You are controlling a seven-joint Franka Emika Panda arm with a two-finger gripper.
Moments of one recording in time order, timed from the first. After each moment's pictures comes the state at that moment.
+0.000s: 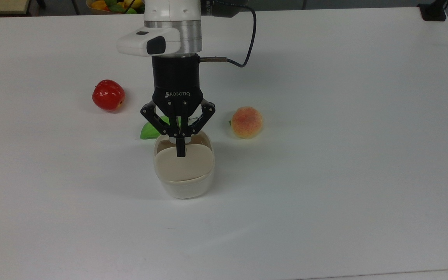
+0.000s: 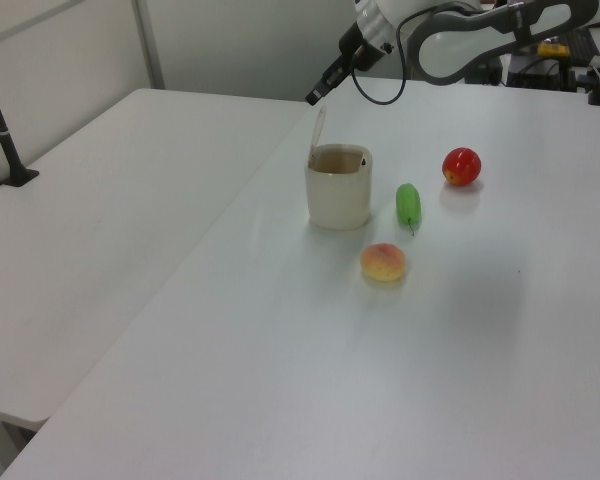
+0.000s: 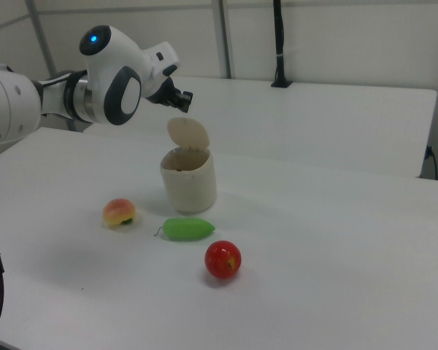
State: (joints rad) arm 0.06 0.40 0.05 -1.54 -0.04 2.72 0.02
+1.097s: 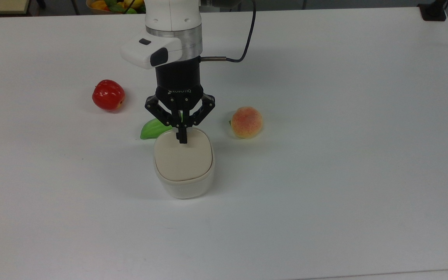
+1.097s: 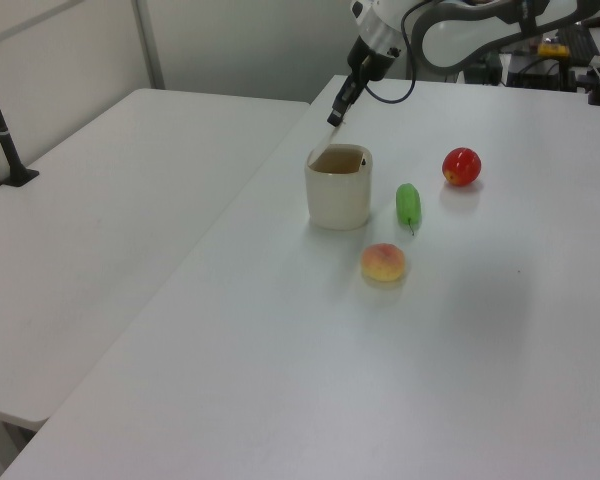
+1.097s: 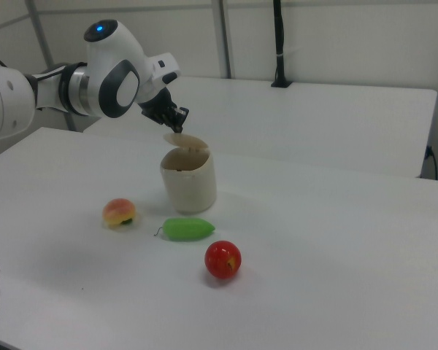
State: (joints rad) arm 0.06 0.38 0.04 -1.53 -0.04 2.43 0.01
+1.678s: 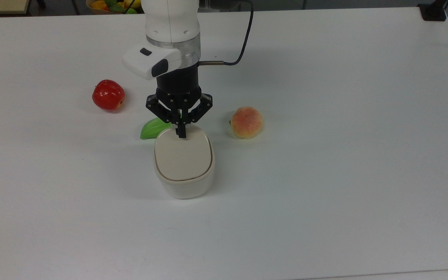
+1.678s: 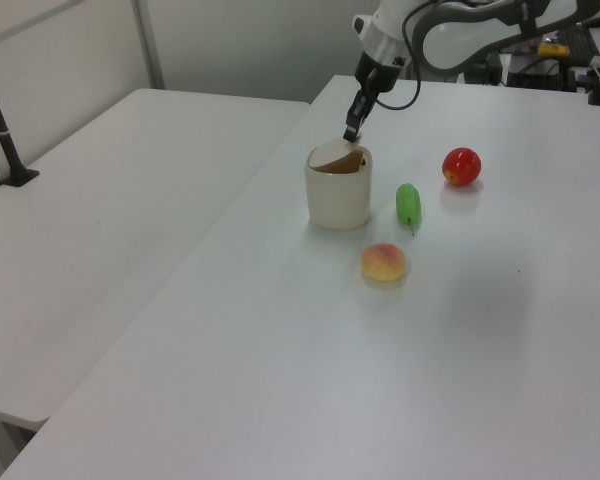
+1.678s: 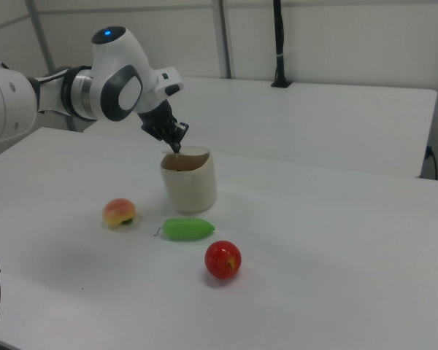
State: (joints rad) arm 0.05 0.38 0.04 -1.55 -0.04 2.33 0.01
